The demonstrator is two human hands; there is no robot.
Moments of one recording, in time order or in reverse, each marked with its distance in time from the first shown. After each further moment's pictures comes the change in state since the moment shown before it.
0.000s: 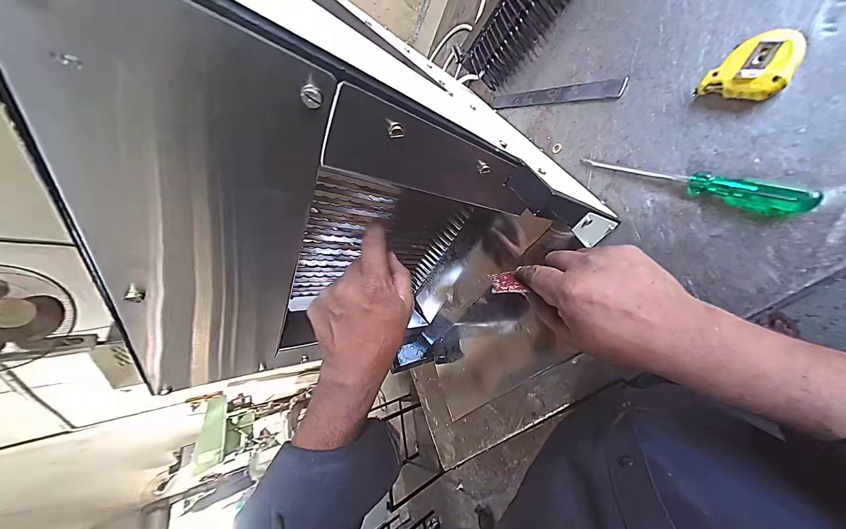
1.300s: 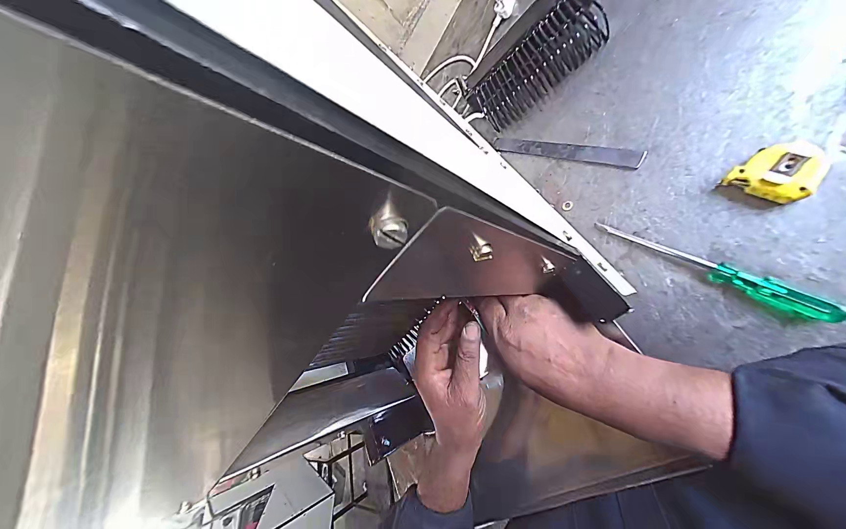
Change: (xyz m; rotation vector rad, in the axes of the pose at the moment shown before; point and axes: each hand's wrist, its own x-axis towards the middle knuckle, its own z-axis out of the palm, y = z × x) left_hand -0.008 0.071 0.090 -1.906 0.246 -0.337; right_hand 0.104 -0.016 0.039 -0.102 -0.128 0.107
